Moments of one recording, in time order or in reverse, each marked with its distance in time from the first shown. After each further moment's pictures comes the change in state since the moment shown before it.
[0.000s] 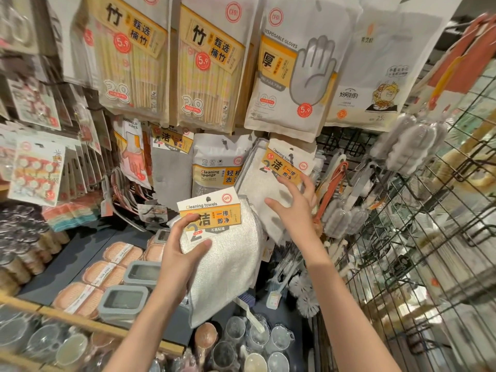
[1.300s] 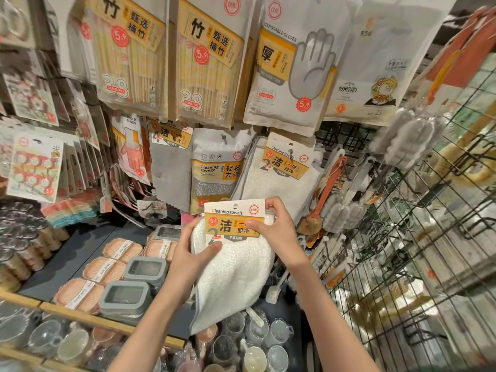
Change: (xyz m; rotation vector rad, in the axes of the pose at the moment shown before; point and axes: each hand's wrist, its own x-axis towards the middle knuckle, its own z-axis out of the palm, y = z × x) left_hand -0.007 -0.012 0.002 0.128 -0.066 -0.080; right_hand -0.042 0.008 0.021 0.235 -0.227 0.085
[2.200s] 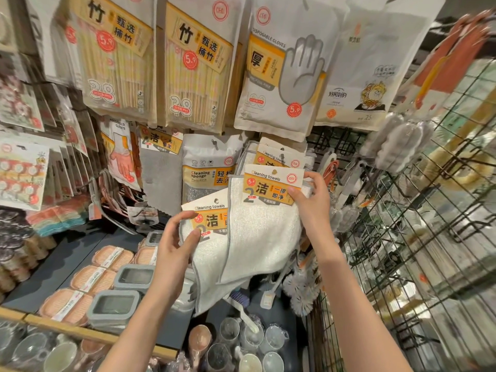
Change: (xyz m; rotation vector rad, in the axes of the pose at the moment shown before) left_hand 0.013 0.019 0.007 -0.137 0.059 0.102; right_hand 0.045 -0.017 -0.066 0.114 0.375 -0.104
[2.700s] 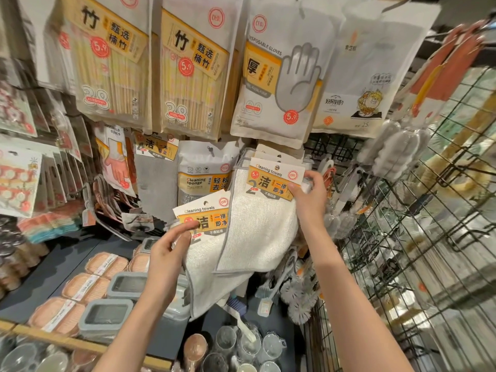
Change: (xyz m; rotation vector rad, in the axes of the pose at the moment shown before) left_hand 0.016 -0.005 -0.002 0.083 0.050 -0.037; right_hand 0.033 0.009 0.008 -0.088 0.137 0.031
